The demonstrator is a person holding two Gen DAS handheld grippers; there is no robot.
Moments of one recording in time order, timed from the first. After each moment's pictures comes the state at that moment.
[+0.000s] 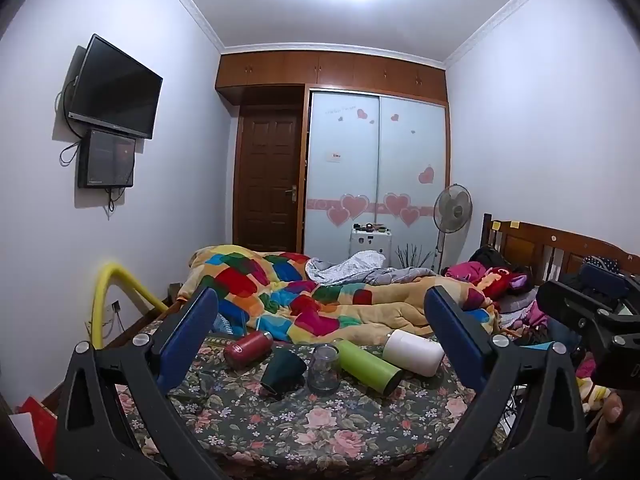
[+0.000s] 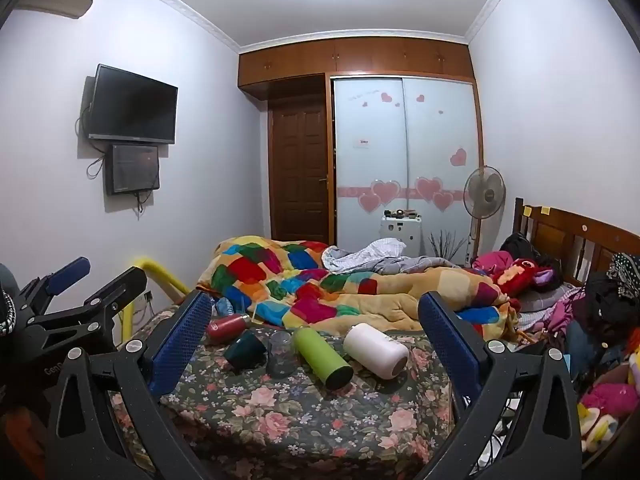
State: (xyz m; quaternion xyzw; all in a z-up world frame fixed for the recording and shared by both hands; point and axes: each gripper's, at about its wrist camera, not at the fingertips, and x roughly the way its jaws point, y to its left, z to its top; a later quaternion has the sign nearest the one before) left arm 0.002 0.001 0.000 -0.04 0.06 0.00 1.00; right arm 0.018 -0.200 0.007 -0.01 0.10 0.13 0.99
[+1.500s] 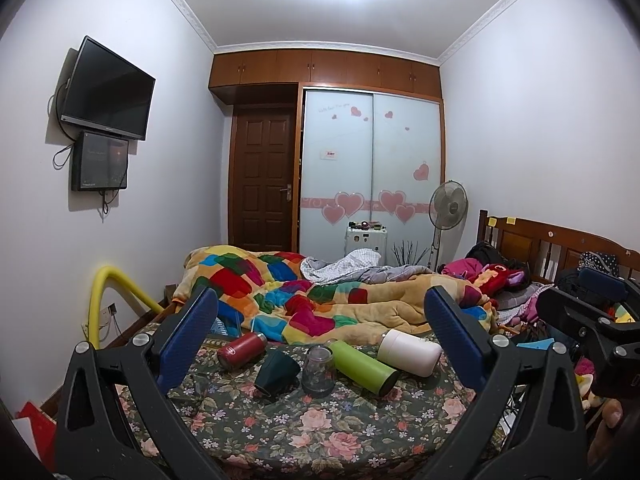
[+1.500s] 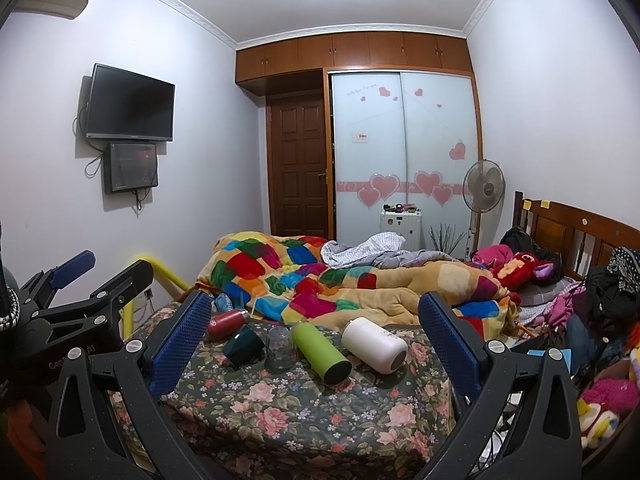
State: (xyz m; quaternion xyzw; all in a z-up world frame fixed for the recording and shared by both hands) left arm 0.005 0.000 0.002 -0.03 0.06 -0.01 1.00; right arm 0.018 -0.204 0.004 0.00 0.11 0.13 0.99
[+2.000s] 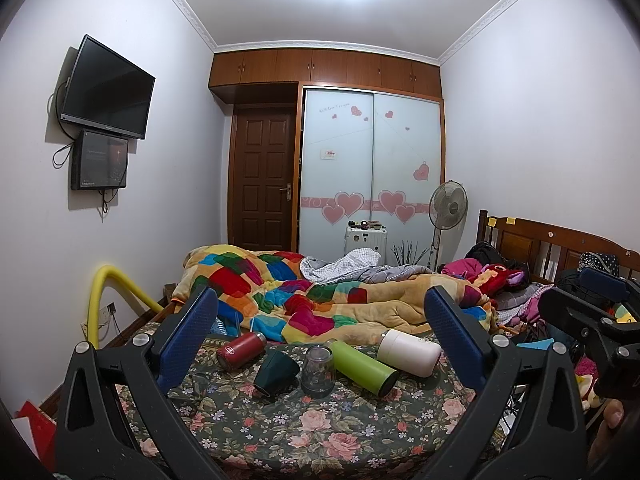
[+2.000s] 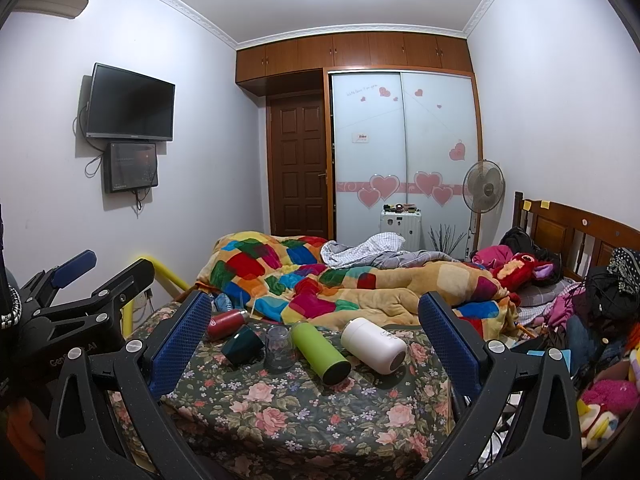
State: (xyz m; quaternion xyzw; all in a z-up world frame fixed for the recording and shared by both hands) left arm 0.005 -0.002 0.001 -0.03 0.06 -0.01 1.00; right arm 0.018 -0.205 0.003 0.00 0.11 0.13 0.99
